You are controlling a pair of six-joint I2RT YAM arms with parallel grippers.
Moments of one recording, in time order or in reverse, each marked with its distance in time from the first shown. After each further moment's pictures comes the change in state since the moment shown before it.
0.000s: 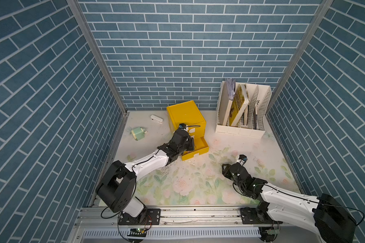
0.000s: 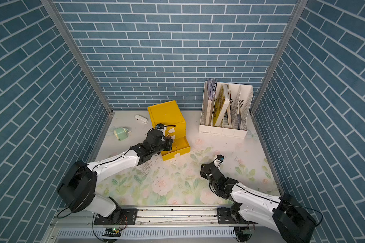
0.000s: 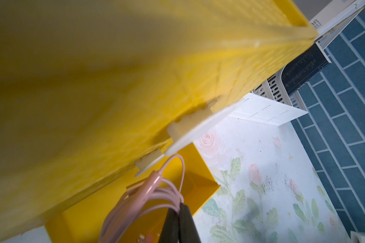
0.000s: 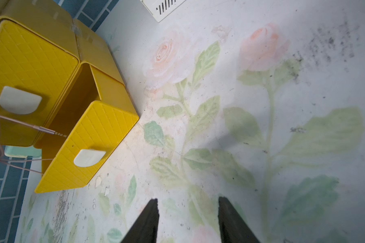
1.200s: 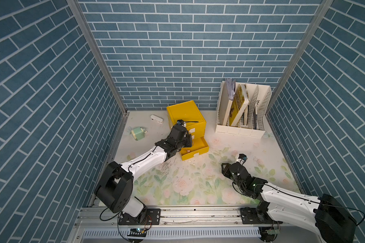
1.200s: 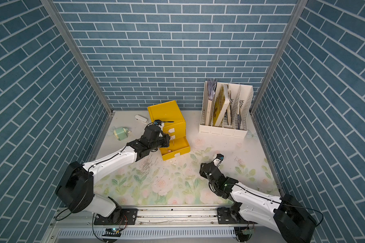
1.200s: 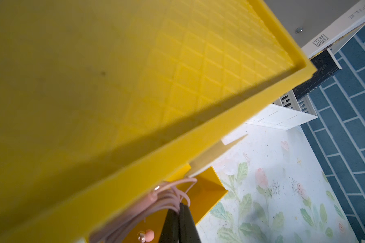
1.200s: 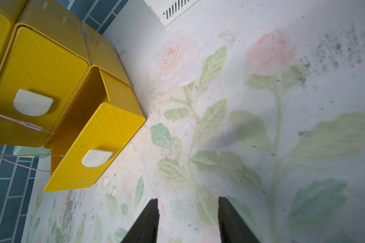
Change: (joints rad) left arm 0.046 0.010 0.095 -0.118 0.006 0.048; right arm 0.008 -0.005 0.018 -0.007 0.006 0.000
